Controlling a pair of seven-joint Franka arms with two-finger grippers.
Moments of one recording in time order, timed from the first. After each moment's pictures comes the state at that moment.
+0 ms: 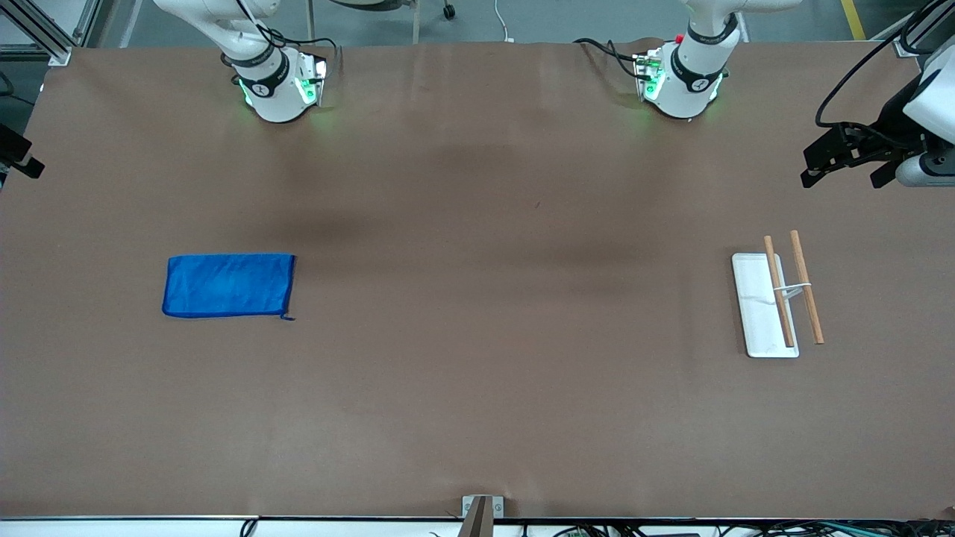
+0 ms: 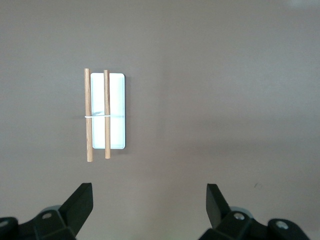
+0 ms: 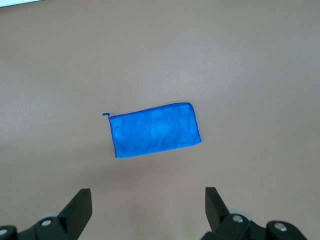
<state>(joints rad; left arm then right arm) -0.07 -0.06 -0.03 -1.57 -0.02 1.56 -0.08 -0.08 -0.07 -0.06 -1.50 0.00 1.48 0.02</state>
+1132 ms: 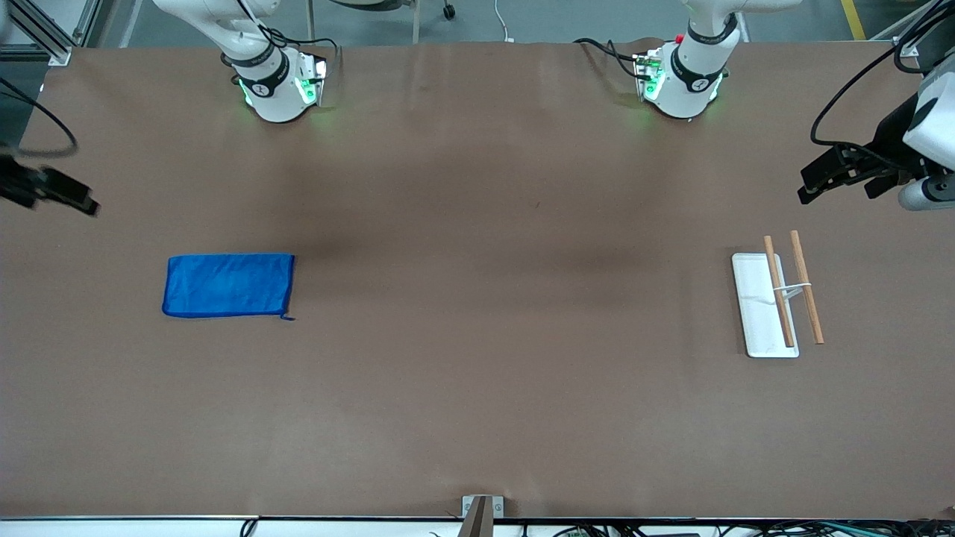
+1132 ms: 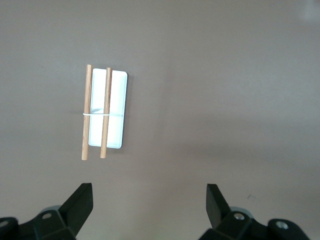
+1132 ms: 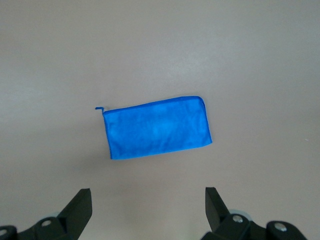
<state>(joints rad) -0.07 0.00 -0.03 -1.54 -0.02 1.56 -0.16 -0.06 0.00 -0.06 -1.77 0.00 1.74 0.03</state>
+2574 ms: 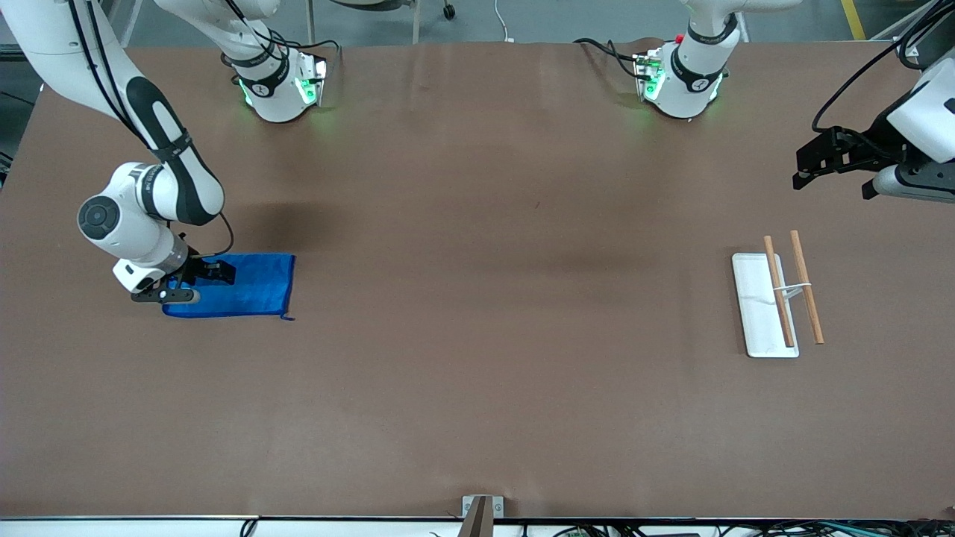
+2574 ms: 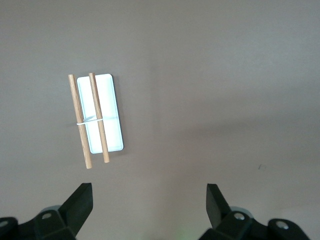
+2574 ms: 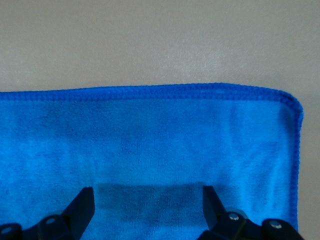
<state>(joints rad) -0.07 -0.01 -0.03 -1.54 -0.05 1.53 0.06 -0.10 0.39 -0.07 -2.32 -0.01 2.69 -0.17</state>
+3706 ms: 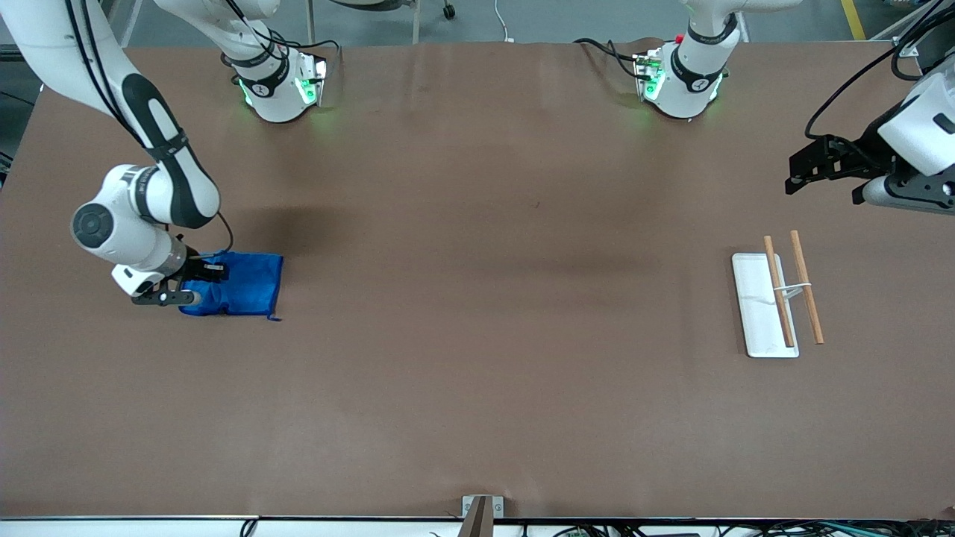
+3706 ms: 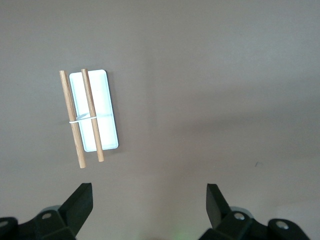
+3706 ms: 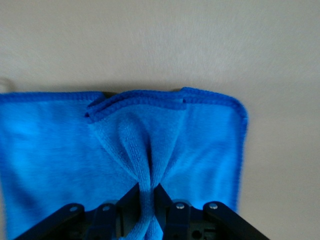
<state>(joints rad) -0.07 0.01 -0.02 -1.54 -0.07 1.53 0.06 -0.09 0.34 -0.06 -2.20 0.00 2.43 -0.16</state>
